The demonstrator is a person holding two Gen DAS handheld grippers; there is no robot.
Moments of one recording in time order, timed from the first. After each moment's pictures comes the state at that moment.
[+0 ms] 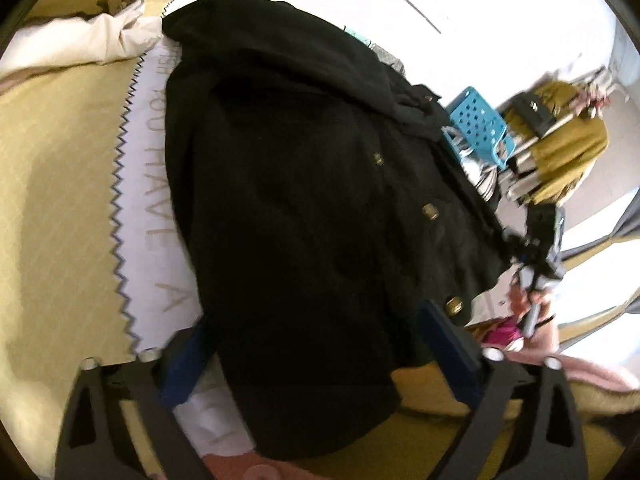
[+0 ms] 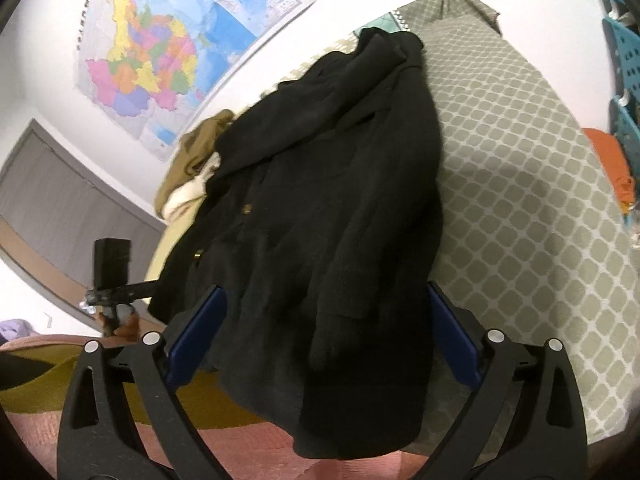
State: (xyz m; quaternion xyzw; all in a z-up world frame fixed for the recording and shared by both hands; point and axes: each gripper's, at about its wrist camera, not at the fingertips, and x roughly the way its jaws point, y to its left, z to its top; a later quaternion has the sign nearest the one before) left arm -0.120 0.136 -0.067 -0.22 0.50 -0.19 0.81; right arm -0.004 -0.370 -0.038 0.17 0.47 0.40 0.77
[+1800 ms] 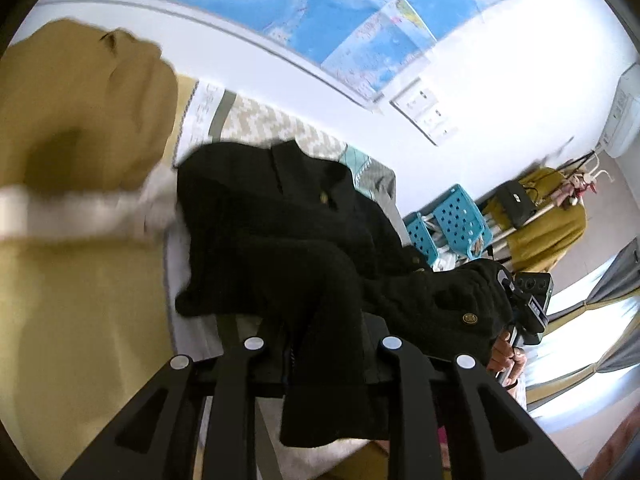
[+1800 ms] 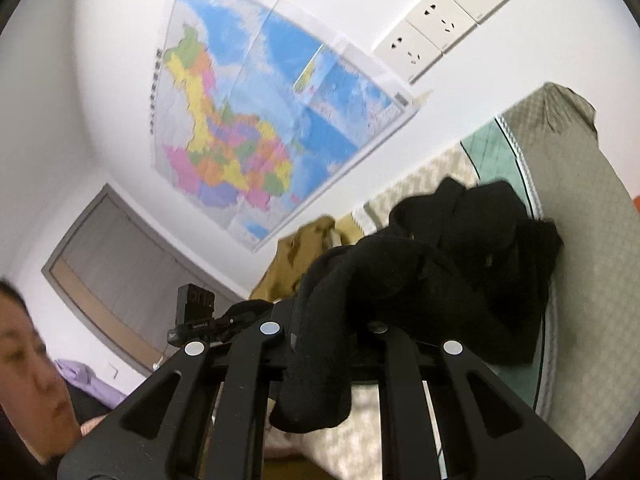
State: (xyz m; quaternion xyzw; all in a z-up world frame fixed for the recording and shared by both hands) left arm -0.029 0.231 0.061 -0.29 0.43 -0.17 0.84; right arm 0.074 -0.332 0.095 0.31 0.34 0.47 0.75
